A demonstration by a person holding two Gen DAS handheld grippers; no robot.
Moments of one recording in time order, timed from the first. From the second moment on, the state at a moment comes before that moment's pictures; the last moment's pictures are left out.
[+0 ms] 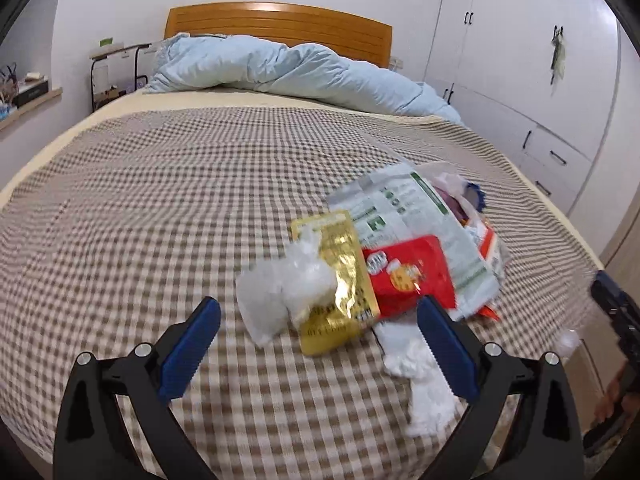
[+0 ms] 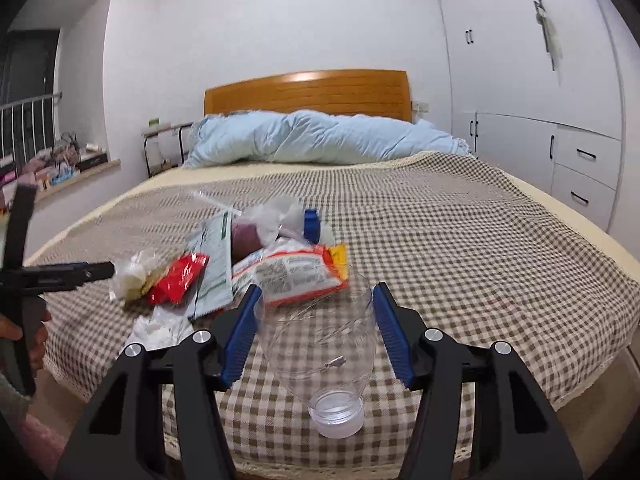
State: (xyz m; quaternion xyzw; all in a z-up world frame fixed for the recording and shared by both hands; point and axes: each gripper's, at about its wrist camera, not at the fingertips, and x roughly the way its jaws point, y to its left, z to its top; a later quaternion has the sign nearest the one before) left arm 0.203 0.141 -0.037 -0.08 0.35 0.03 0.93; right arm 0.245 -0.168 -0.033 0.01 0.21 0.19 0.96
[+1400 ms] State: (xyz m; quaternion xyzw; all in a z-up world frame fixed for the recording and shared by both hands) left arm 0.208 0.132 -0.030 -0.04 0.32 0.08 0.94; right arm 0.237 -0.164 -0.041 0.07 0.19 0.23 0.95
